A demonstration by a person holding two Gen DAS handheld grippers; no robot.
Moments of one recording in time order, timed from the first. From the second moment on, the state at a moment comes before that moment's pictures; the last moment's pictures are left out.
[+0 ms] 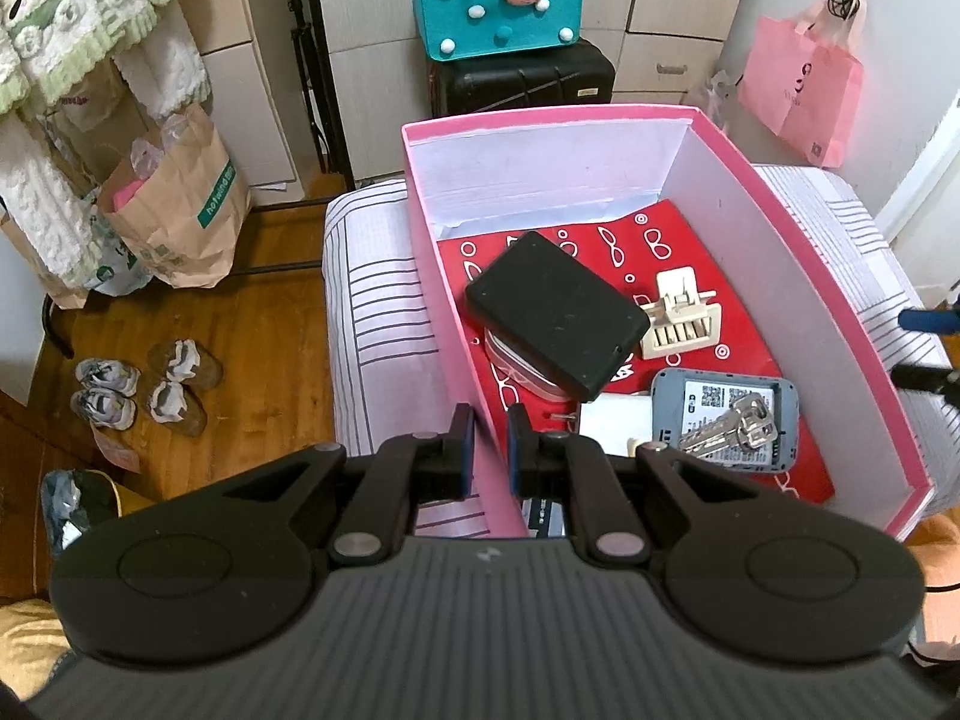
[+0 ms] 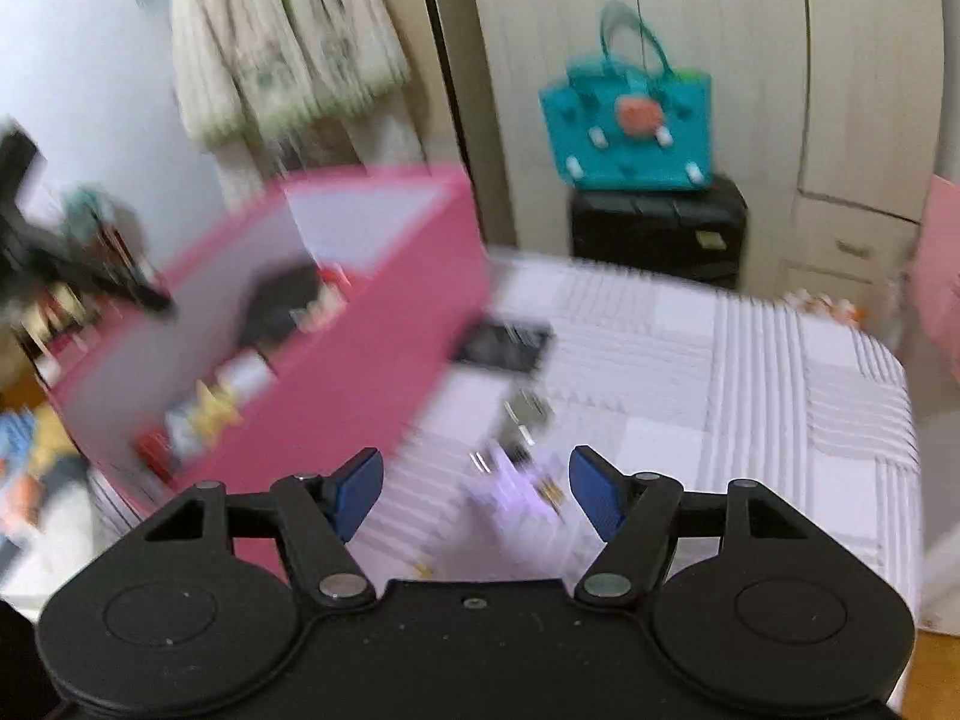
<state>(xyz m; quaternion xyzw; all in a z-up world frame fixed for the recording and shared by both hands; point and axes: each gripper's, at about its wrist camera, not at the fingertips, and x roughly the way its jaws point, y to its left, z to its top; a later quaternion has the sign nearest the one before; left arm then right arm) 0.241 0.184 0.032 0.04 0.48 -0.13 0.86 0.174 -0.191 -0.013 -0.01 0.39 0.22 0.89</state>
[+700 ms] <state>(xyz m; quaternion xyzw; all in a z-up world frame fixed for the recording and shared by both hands) 0.238 0.164 0.030 0.12 0.49 -0.12 0.86 0.173 -0.166 -0.058 -0.03 0.48 0.24 0.84</state>
